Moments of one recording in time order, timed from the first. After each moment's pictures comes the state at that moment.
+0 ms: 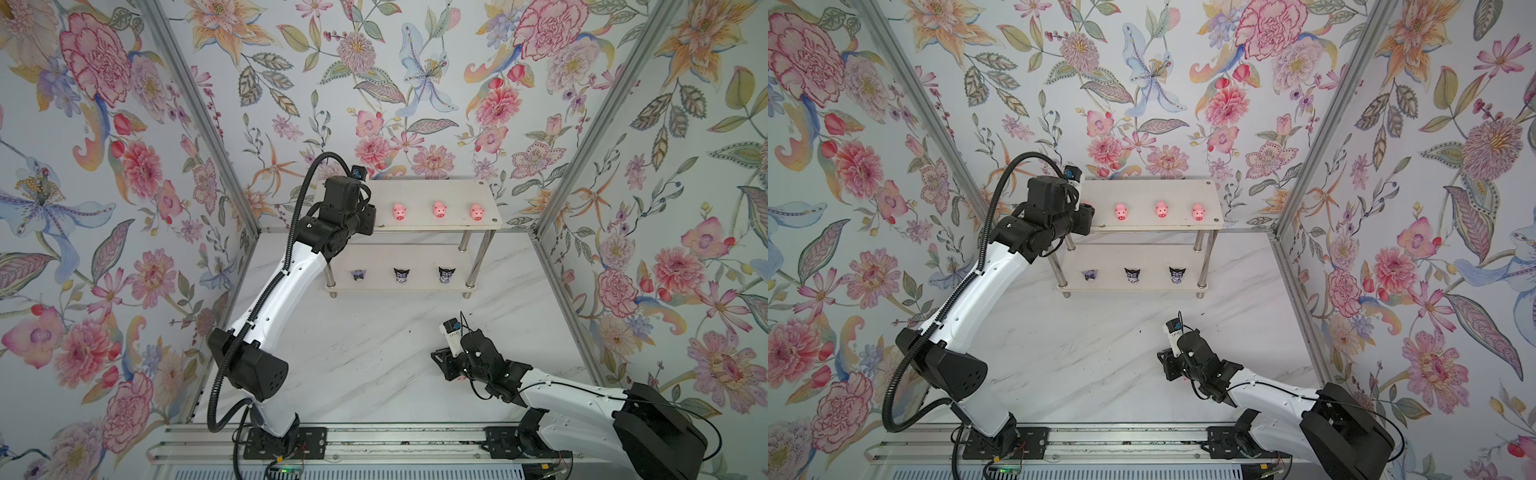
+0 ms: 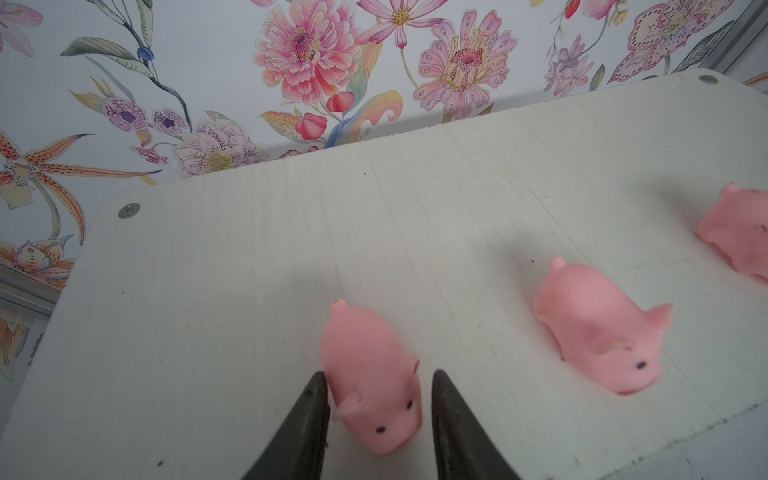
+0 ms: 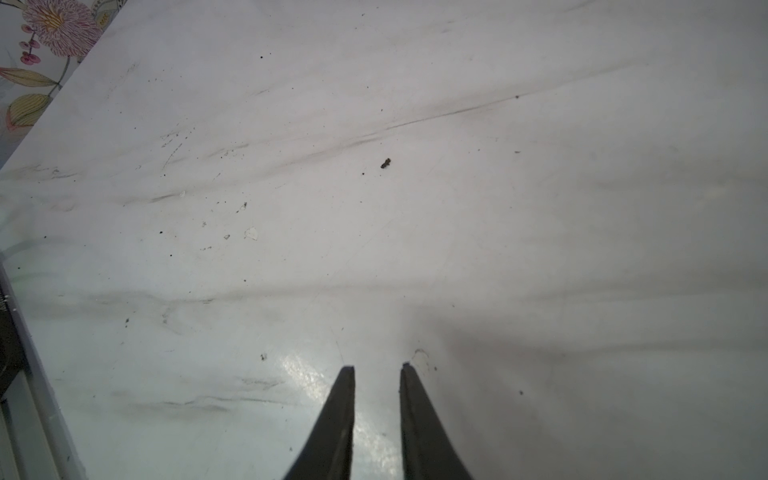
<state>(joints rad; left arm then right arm) -0.46 1.73 1.96 -0.71 -0.16 -0.07 0.80 1.12 0.30 0.14 -0.06 0.39</state>
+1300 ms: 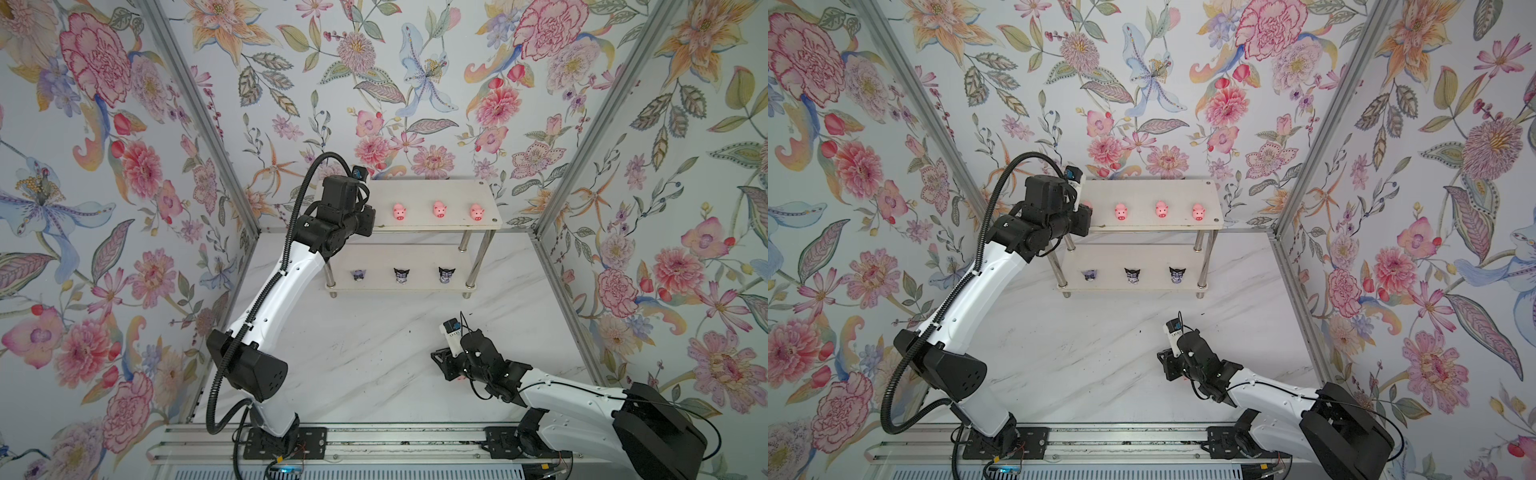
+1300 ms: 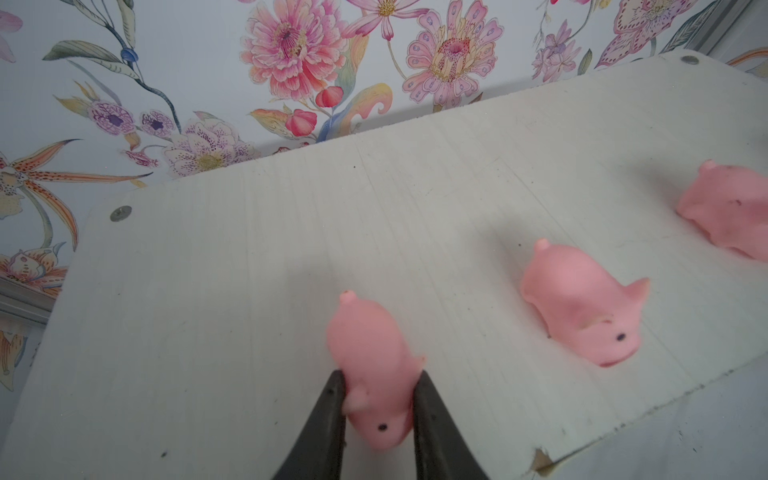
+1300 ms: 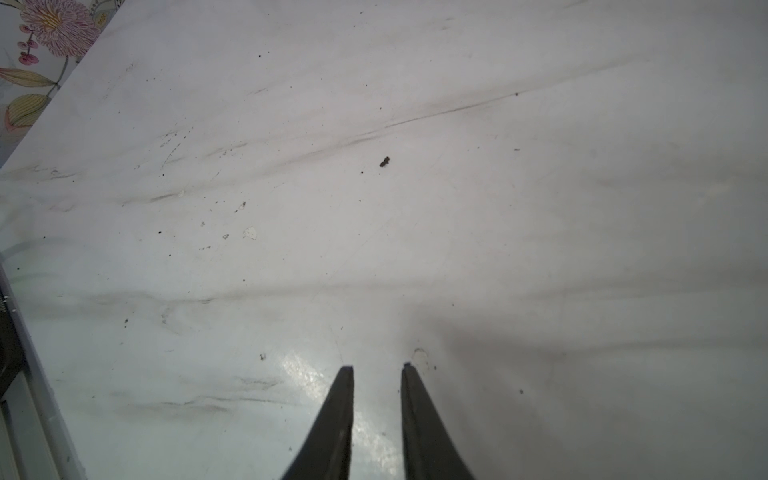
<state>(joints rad) -0.46 1.72 1.99 -0.76 -0.12 -0.03 0.80 1.13 0.30 0.14 -0.06 0.40</state>
